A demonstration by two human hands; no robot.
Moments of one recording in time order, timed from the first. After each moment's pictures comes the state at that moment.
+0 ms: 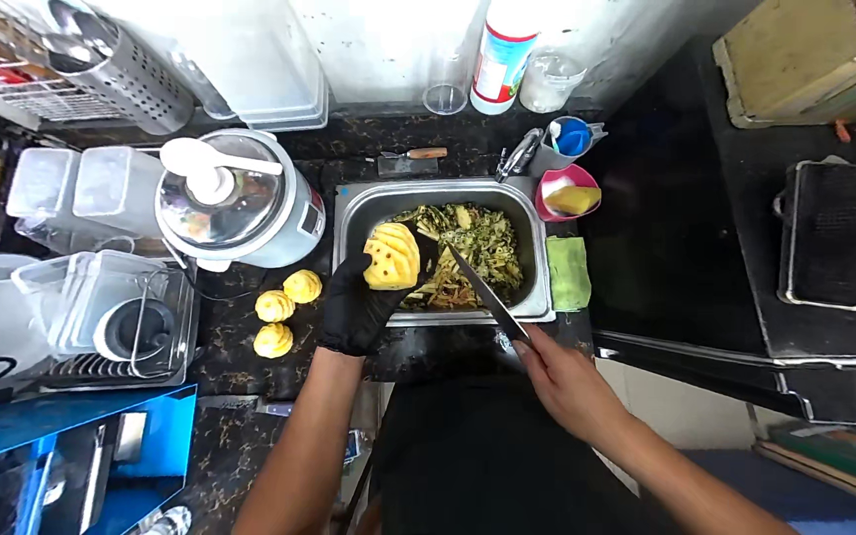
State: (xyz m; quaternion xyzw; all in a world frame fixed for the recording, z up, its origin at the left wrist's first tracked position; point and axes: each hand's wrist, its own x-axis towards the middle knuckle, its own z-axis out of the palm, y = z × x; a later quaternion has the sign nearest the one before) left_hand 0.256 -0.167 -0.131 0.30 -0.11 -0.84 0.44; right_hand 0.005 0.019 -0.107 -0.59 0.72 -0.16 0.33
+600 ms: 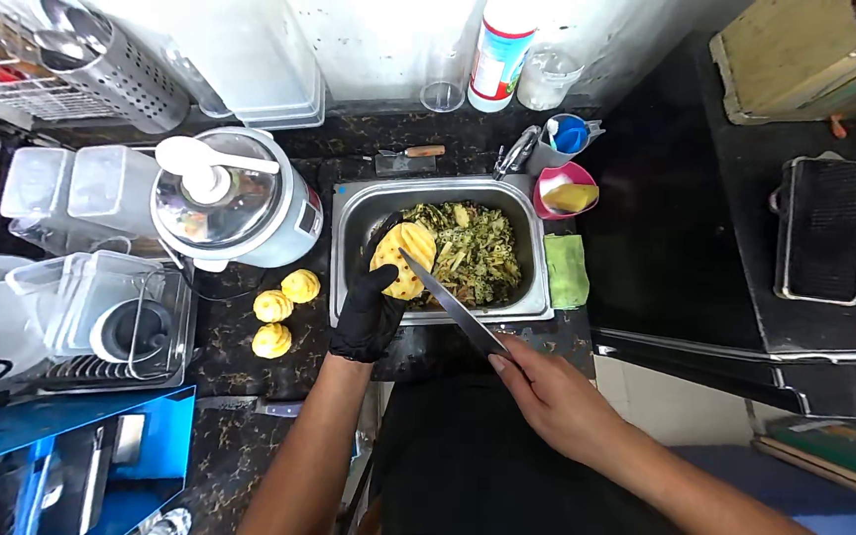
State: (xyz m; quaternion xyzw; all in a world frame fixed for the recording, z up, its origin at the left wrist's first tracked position) left_hand 0.240 -0.154 -0.129 0.25 -0.25 -0.82 0.45; right_hand 0.029 0.012 -0.074 -0.62 0.66 -0.20 0.38
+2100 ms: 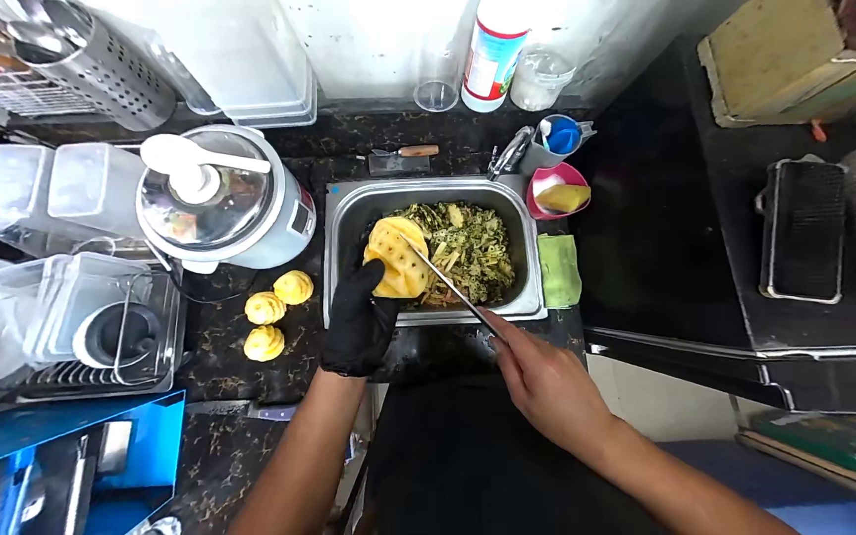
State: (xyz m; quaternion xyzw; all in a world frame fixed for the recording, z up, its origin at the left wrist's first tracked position) left_hand 0.234 -0.144 -0.106 0.27 -0.27 -0.78 0.50; right_hand 0.034 0.005 -0.087 -0.67 0.69 -0.19 0.19
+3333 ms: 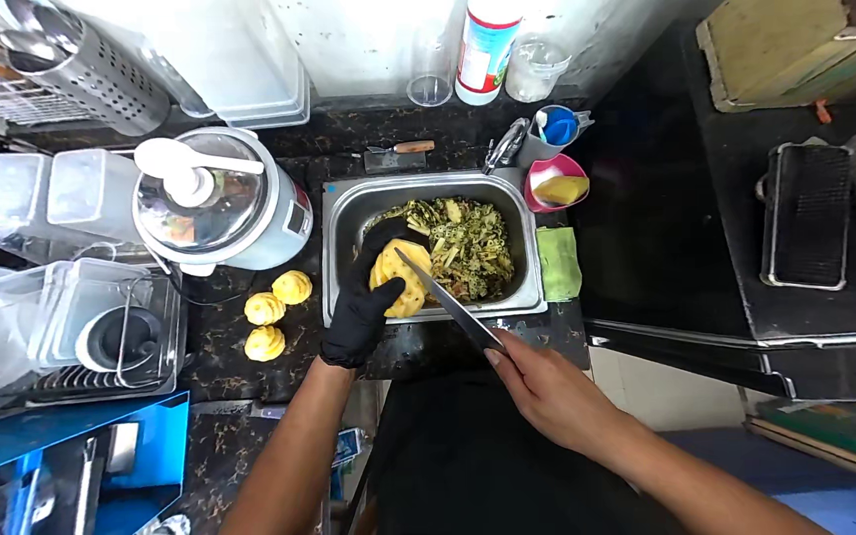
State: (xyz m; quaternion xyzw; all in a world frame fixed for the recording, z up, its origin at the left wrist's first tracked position) left_hand 0.241 -0.153 -0.123 0.37 -0.47 -0.71 0.37; right_hand 0.022 0.012 -0.076 -0.62 0.66 -0.16 0.38
